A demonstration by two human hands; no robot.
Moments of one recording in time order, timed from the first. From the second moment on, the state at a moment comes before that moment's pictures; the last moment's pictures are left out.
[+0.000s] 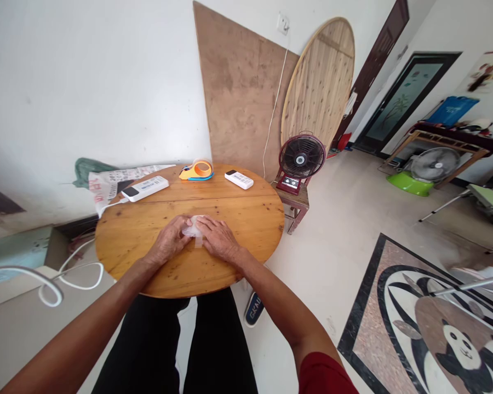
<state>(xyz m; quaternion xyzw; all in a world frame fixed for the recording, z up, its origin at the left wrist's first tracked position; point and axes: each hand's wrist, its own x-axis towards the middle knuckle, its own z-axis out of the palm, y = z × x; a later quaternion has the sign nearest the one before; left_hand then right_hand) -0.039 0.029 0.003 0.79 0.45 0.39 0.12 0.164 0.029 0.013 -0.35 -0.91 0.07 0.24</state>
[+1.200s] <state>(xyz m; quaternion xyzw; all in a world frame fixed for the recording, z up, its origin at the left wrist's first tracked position) -0.032 0.044 0.023 0.46 0.47 0.51 0.55 0.145 0.090 0.020 -0.36 -0.72 0.50 0.32</state>
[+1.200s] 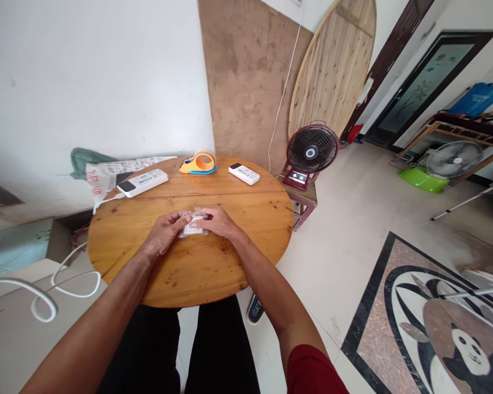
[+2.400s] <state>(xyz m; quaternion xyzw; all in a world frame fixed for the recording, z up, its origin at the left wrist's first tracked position) -0.033 0.048 0.015 0.45 0.48 0.55 0.51 0.134 0.076 0.018 -0.36 -0.82 0.23 0.39</state>
